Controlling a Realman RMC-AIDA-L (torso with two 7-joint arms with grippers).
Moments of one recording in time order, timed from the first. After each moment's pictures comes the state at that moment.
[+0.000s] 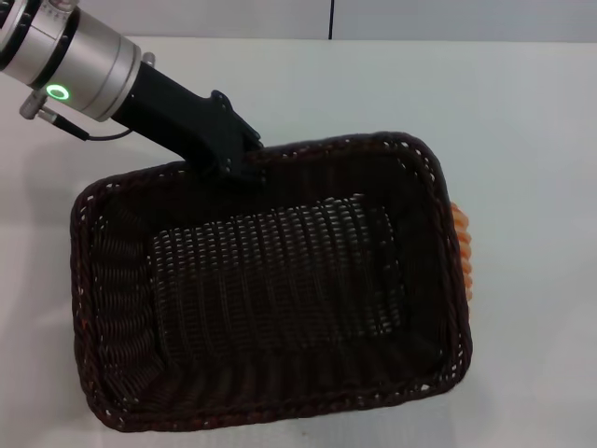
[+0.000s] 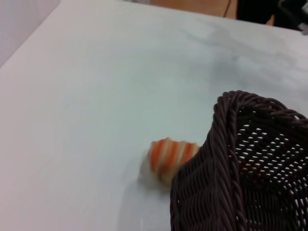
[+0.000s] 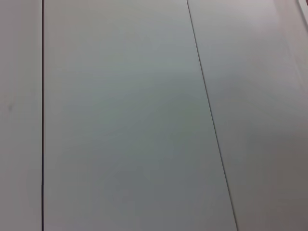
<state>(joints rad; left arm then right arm) -0.85 -2.00 -2.17 -0.95 2.30 -1.69 1.38 0.18 2.09 0.24 0.18 -1.17 -1.73 0.10</state>
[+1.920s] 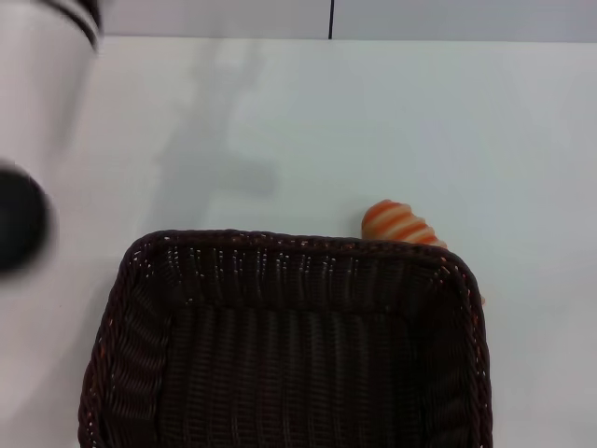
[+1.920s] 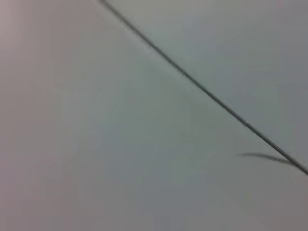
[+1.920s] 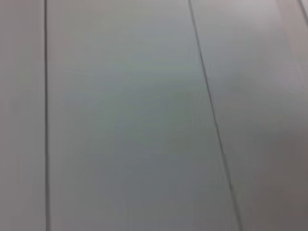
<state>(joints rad) -0.31 -2.07 -1.16 -1.38 2.03 0.55 1.61 0.17 2.08 0.22 0.18 -1.17 -1.73 0.11</state>
